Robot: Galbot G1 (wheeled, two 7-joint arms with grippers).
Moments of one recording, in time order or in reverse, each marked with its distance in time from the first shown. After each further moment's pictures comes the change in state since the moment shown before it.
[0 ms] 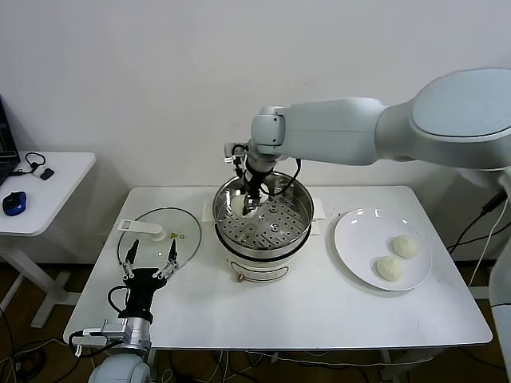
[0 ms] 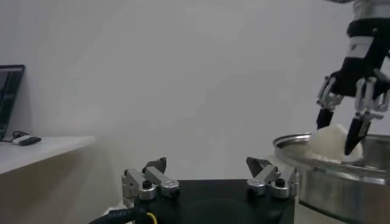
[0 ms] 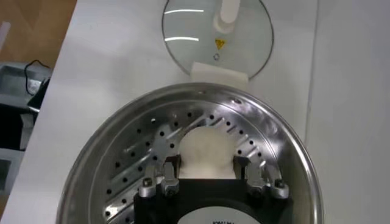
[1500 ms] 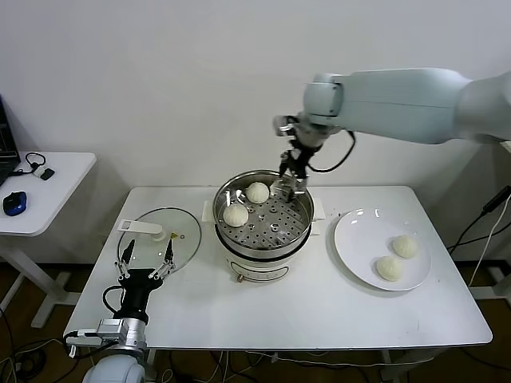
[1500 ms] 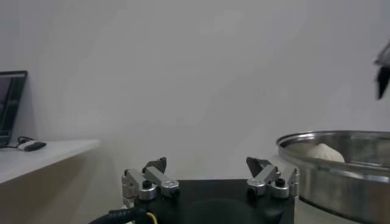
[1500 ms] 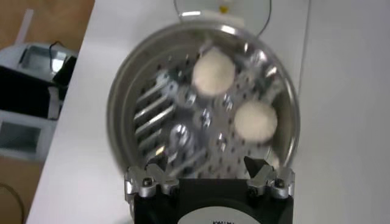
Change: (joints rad) left arm 0.014 0.015 -0.012 -0.020 0.006 0.011 0.000; right arm 0.202 -0.296 -0.081 0.141 -0.117 0.127 -0.202
